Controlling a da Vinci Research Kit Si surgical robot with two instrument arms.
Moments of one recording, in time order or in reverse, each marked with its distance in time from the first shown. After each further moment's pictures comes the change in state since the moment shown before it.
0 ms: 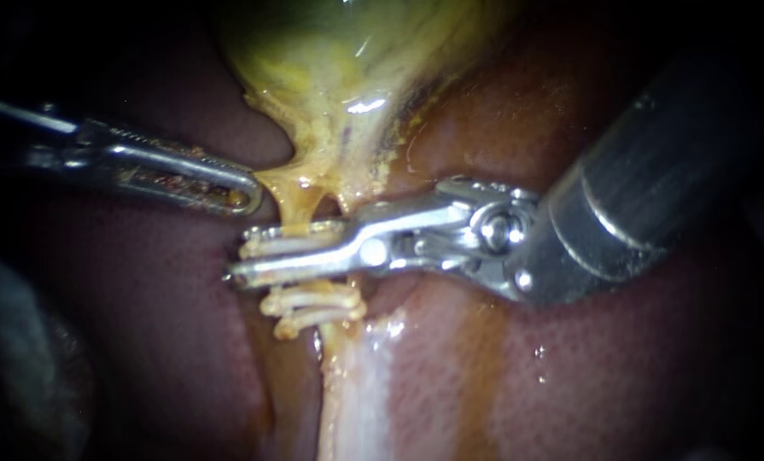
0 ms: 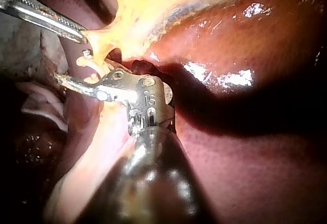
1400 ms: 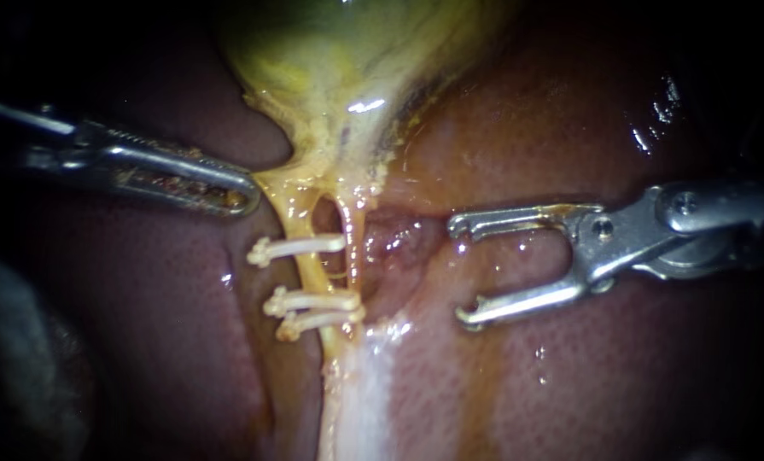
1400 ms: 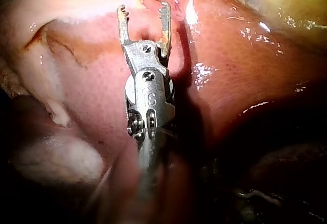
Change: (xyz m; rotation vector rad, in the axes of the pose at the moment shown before) right arm -0.001 -0.005 -0.017 -0.044 -0.093 -0.570; left arm 0.000 0.000 0.001 0.001 0.001 0.003
